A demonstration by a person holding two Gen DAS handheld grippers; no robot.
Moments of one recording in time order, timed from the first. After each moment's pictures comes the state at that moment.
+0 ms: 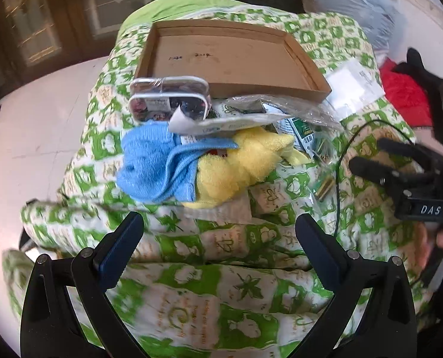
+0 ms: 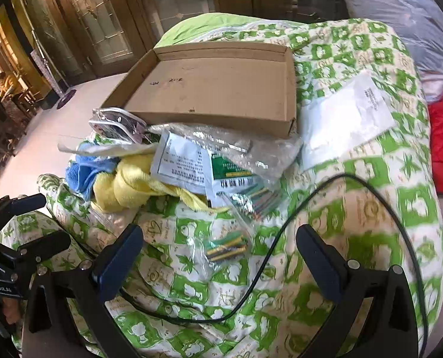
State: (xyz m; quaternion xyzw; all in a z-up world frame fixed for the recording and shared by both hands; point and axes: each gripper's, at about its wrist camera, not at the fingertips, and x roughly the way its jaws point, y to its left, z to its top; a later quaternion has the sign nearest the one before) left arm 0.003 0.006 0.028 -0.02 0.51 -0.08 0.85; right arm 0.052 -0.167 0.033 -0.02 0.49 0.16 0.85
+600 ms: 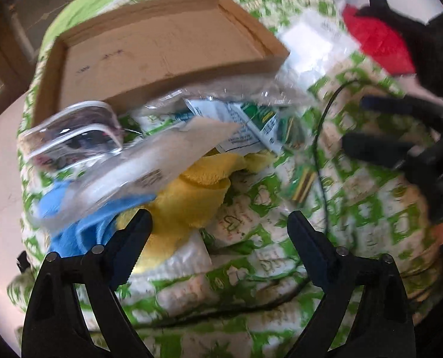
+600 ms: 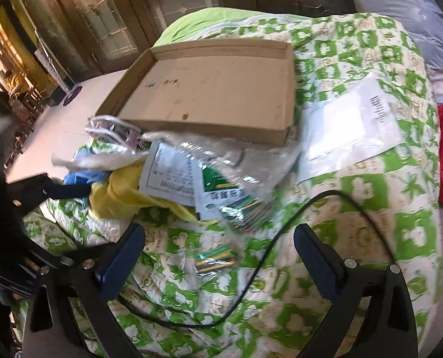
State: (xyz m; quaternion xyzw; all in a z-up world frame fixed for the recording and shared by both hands) left arm 0.070 -0.057 -0.010 0.06 0.57 -0.19 0.80; right arm 0.081 -0.190 0.031 0.01 0.52 0.17 0.84
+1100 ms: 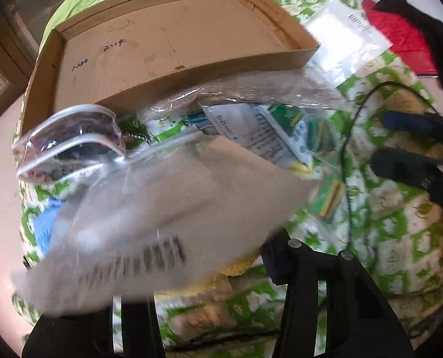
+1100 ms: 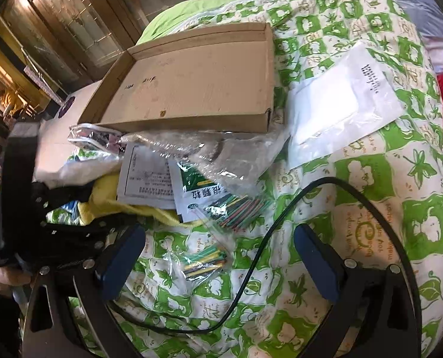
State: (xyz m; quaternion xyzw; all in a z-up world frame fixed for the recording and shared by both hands) left arm 0.093 -0.061 -0.028 0.07 0.58 -0.17 0.79; right arm 0.091 -0.208 0.008 0.05 0.55 0.15 0.82
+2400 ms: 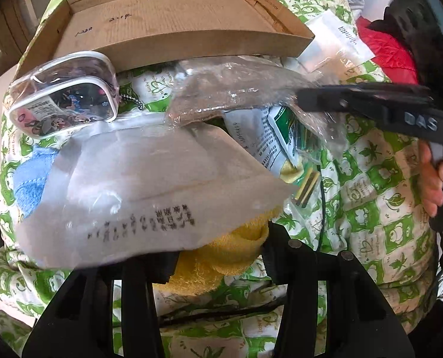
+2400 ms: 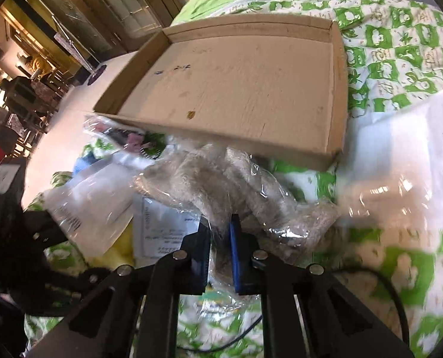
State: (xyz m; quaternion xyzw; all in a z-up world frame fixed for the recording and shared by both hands) left arm 0.068 -0.041 -0.031 -0.01 0.60 -0.19 0.78; right arm 0.136 -0.180 0.007 0.01 0.57 0.26 0.78
